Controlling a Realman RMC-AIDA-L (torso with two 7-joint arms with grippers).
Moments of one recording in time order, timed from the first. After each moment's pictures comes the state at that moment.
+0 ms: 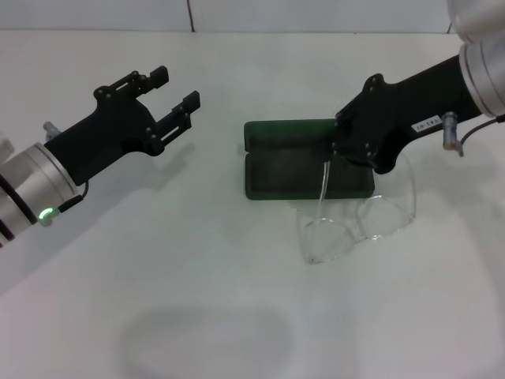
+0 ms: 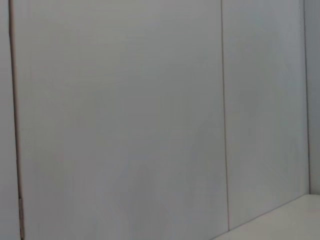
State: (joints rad) left arm -0.44 -2.09 1.04 0.39 1.17 1.27 -0.75; right arm 0.61 2.02 -1.32 -1.47 -2.09 -1.56 2.05
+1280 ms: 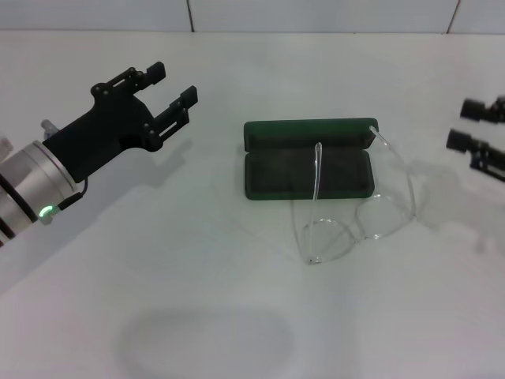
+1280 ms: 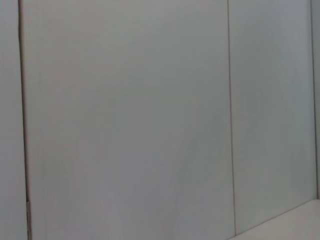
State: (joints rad) left arm -0.44 -2.10 1.03 0.38 1.15 1.27 -0.73; right arm 0.29 2.00 -0.85 -0.82 -1.54 -1.62 1.12
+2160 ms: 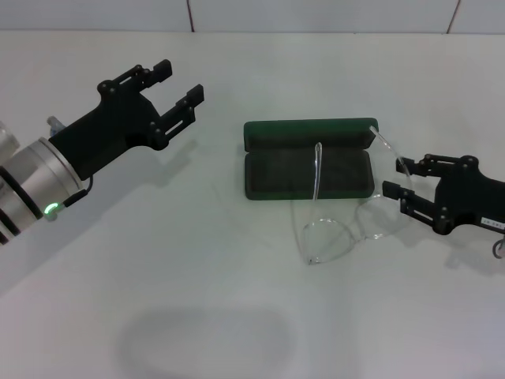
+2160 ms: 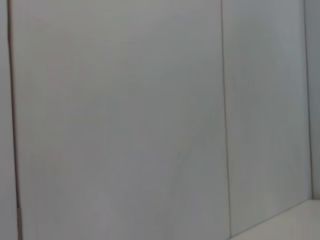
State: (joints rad) left arm -0.45 -2.10 1.04 0.37 1.15 1.27 -0.73; right arm 0.42 2.02 -0.88 -0.39 -1.59 -1.39 0.84
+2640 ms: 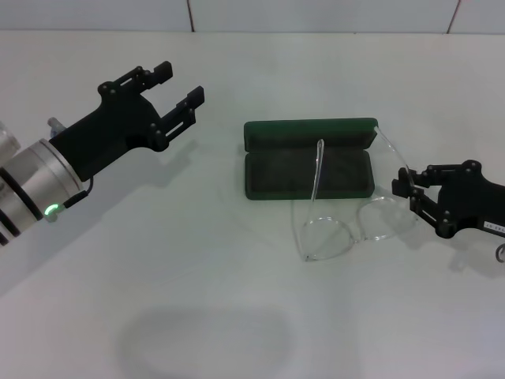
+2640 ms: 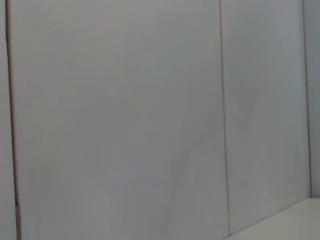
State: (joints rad) left arm -0.45 -2.10 1.04 0.37 1.15 1.27 -0.73; right arm 0.41 2.02 -0.89 -0.39 -1.58 -1.38 0.84
